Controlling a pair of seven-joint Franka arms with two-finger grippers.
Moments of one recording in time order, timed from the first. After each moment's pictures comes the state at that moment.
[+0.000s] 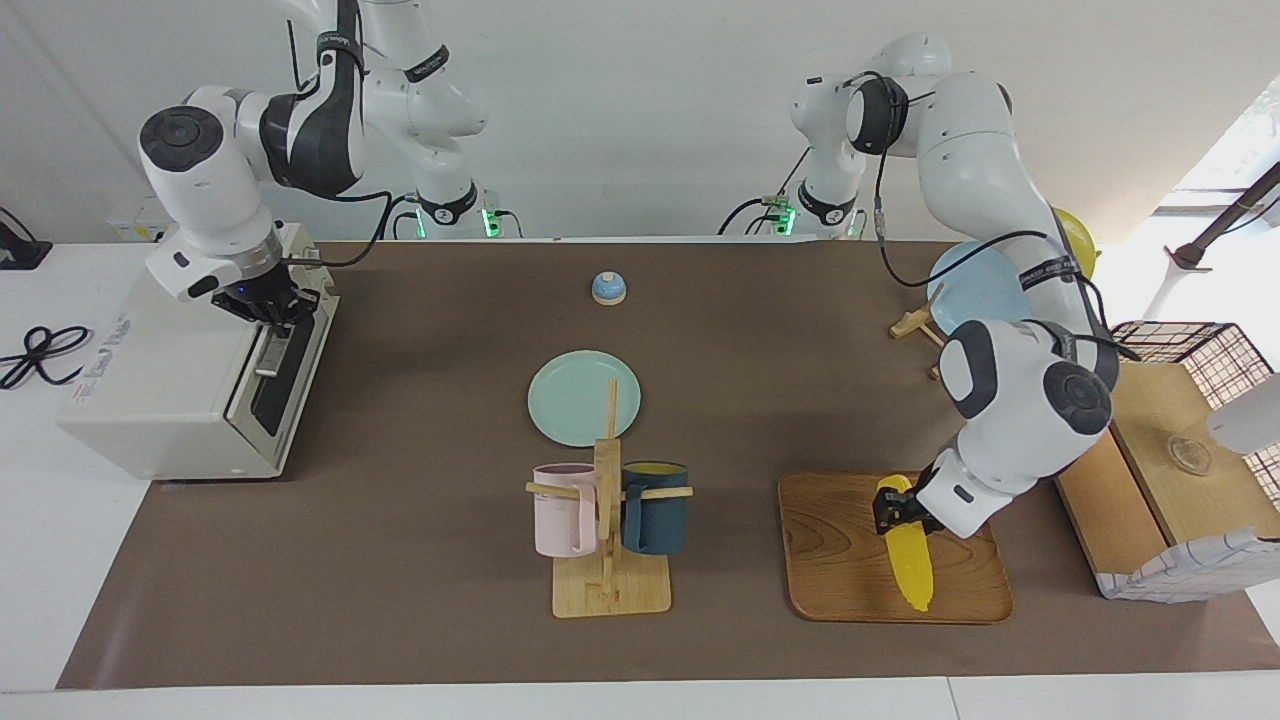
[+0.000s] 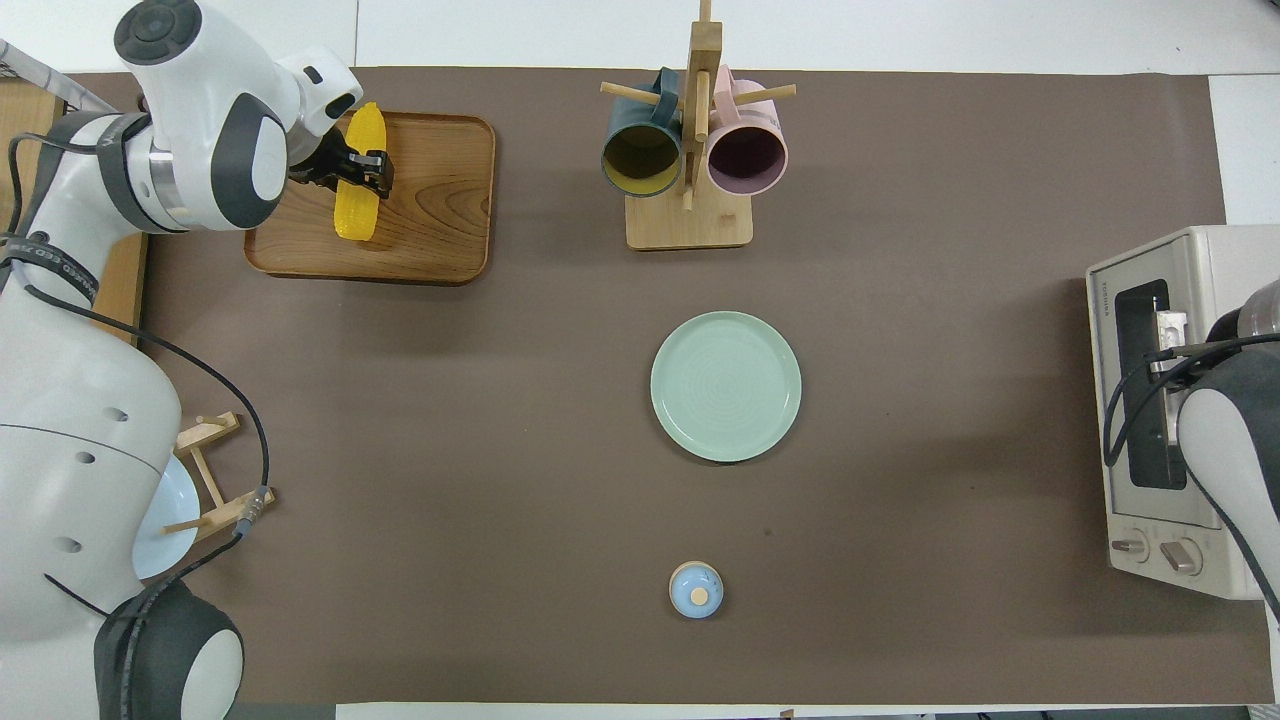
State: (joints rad) left arm -0.15 0.73 0.00 -1.10 -0.17 1.85 0.04; right arm -0.17 -0.08 0.03 -2.07 -0.20 1.92 -0.07
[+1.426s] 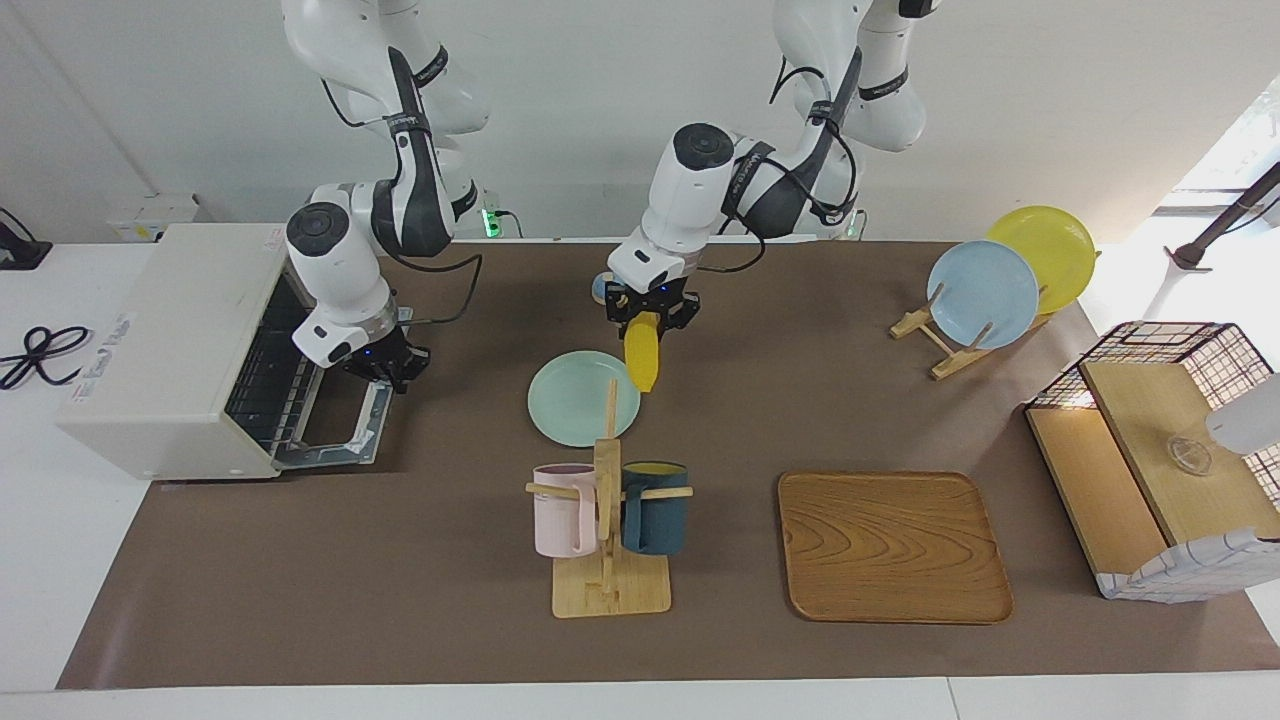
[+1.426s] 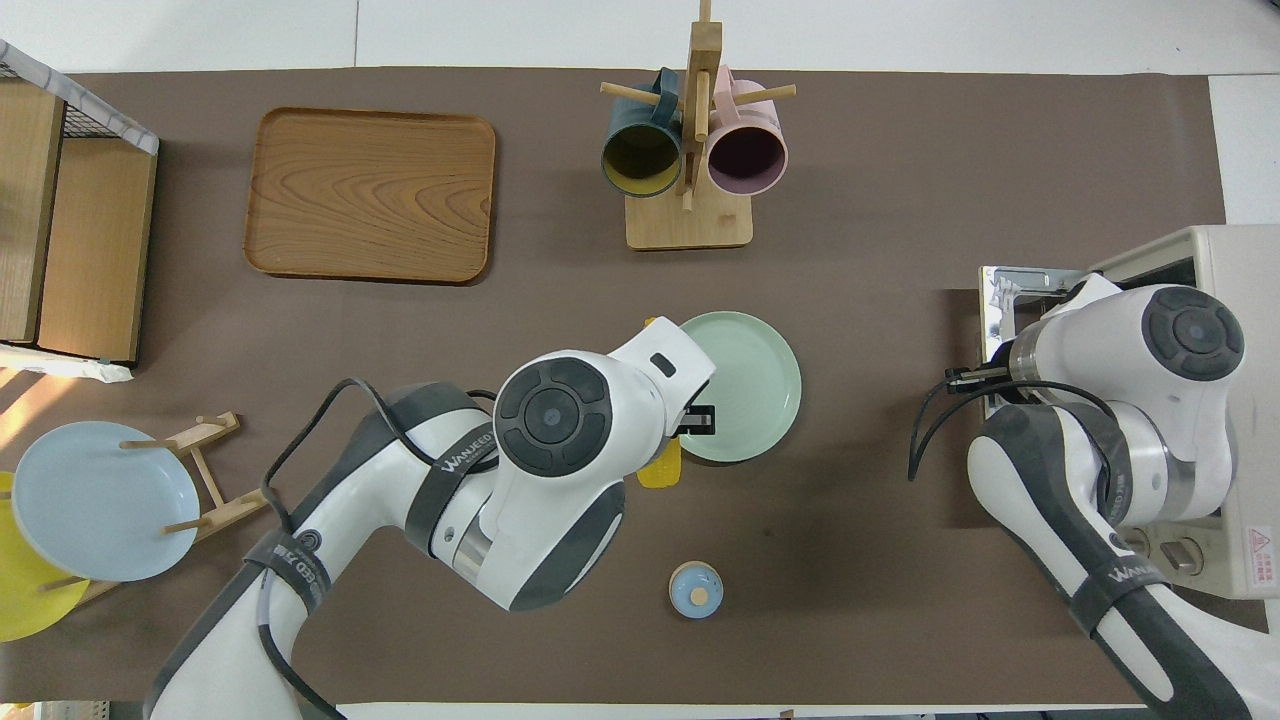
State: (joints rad) left arm -0.79 0.19 -0.01 -1.94 -0.17 2.29 -0.61; right arm -0.04 0.06 0.07 -2.30 -0.05 2.35 0.00
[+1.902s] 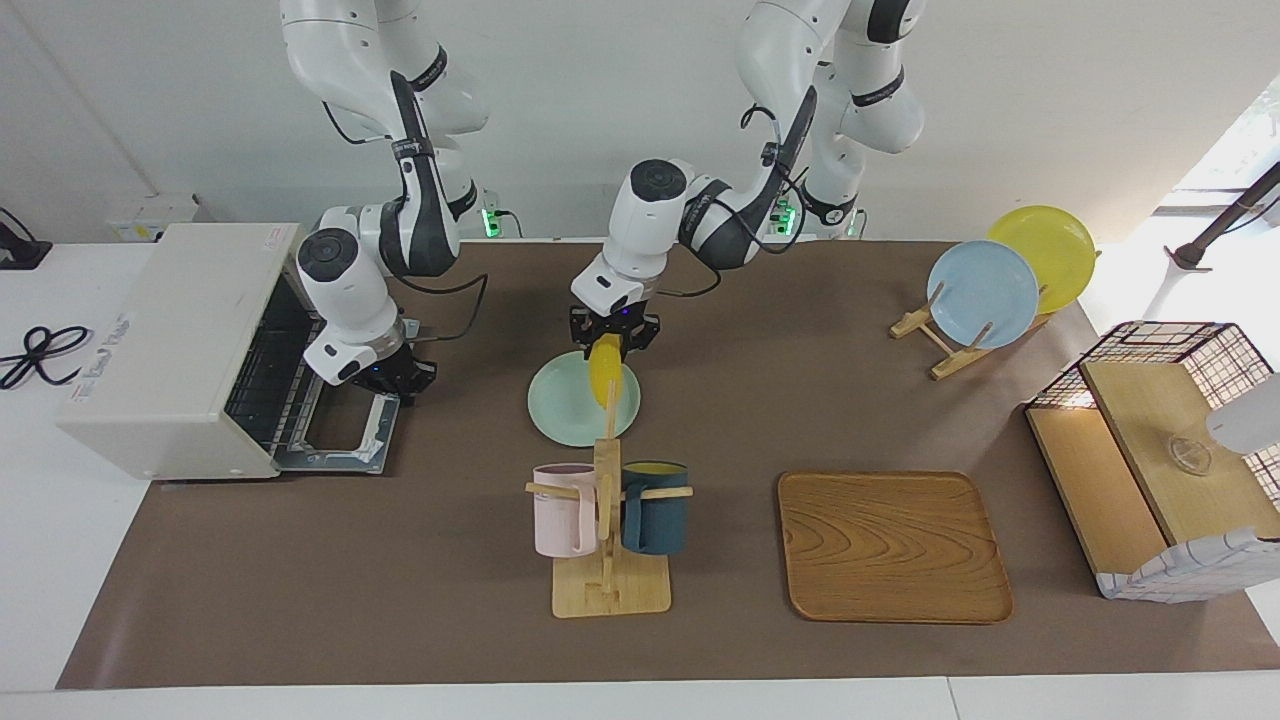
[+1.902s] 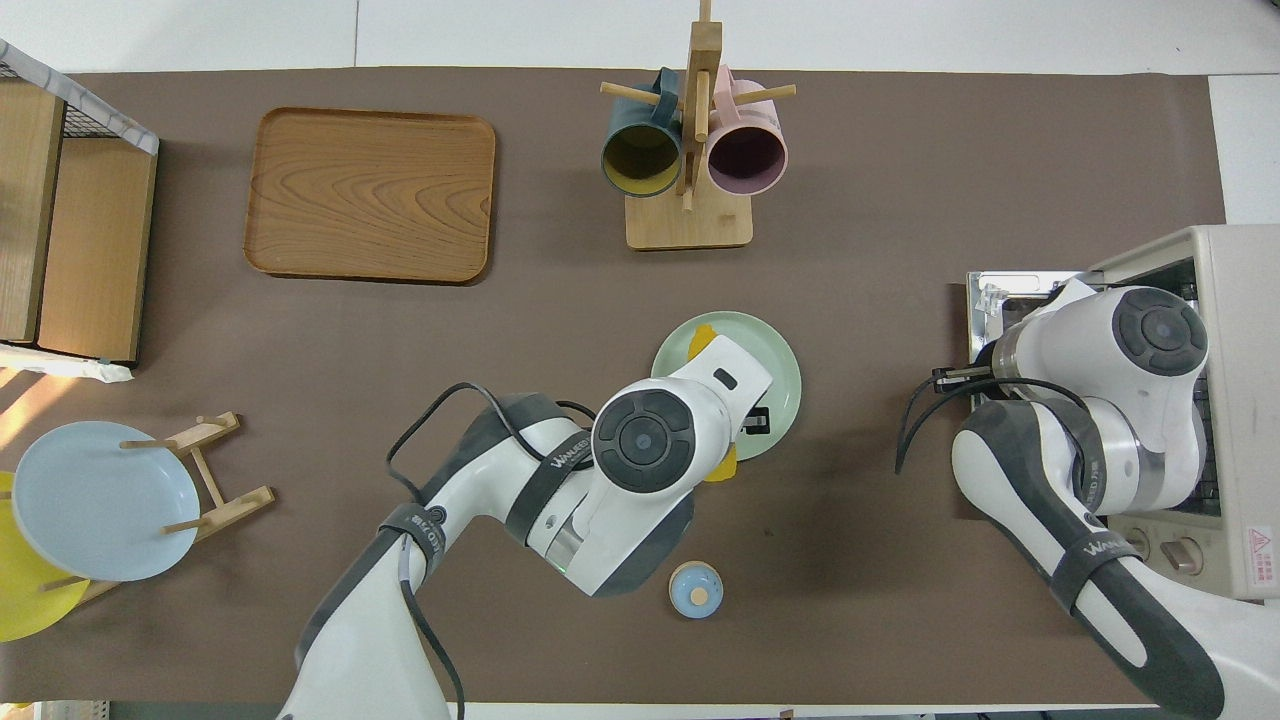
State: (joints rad) left arm -0.87 0.37 -0.01 -1.87 -0.17 2.47 -0.71; right arm -0.04 0.11 0.07 -2.30 -0.05 2.39 0.02
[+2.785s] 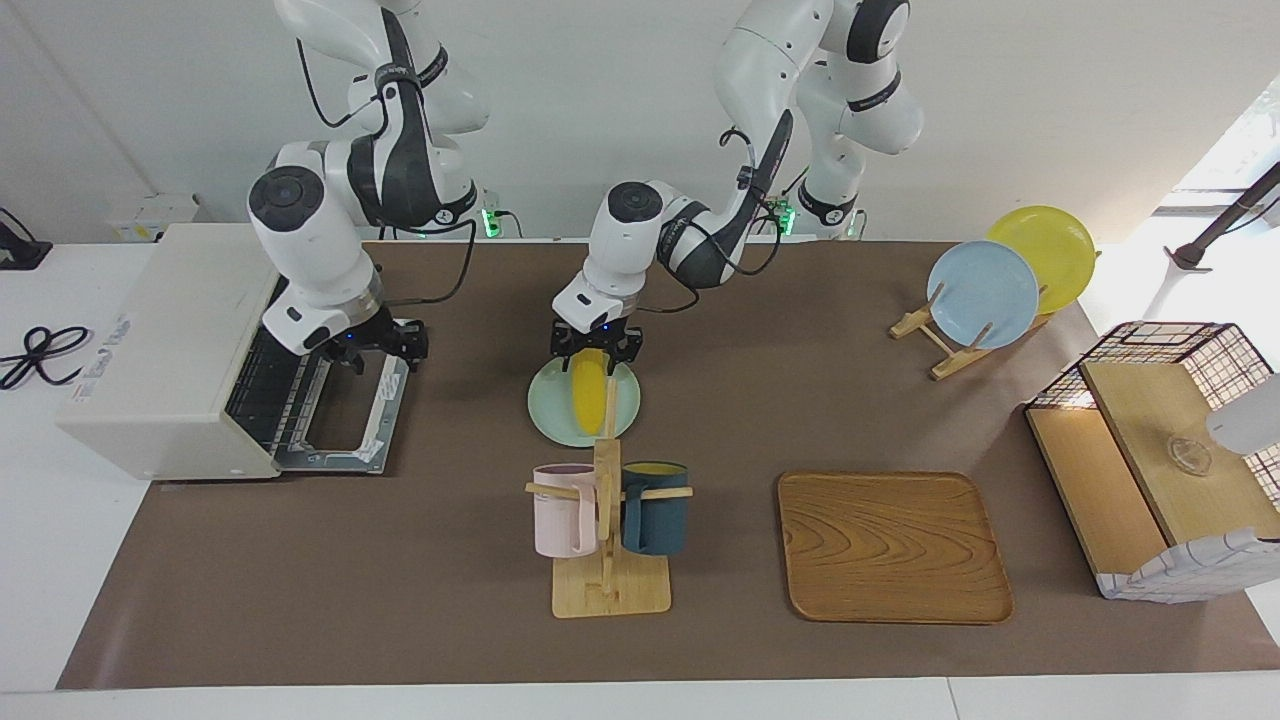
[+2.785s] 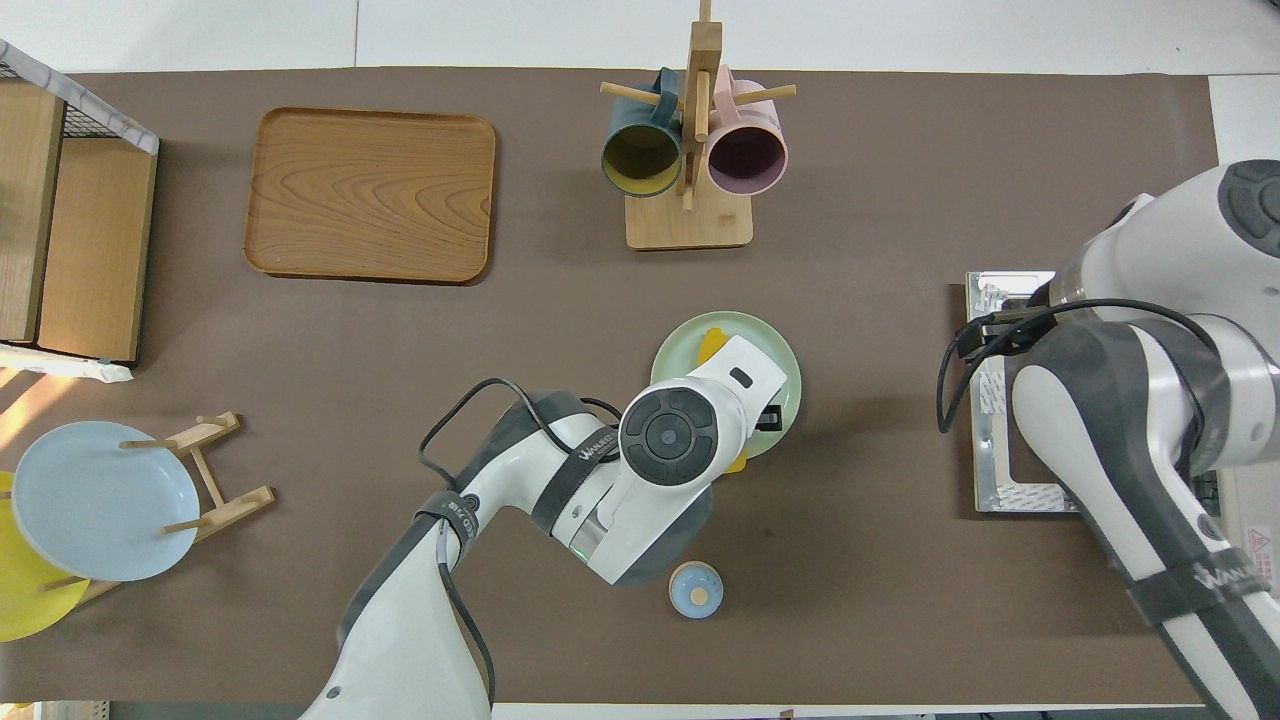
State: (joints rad) left arm -0.88 0.42 0.00 -1.84 -0.17 2.48 -0.72; right arm -0.01 0.01 0.07 -1.98 -0.05 1.90 0.03
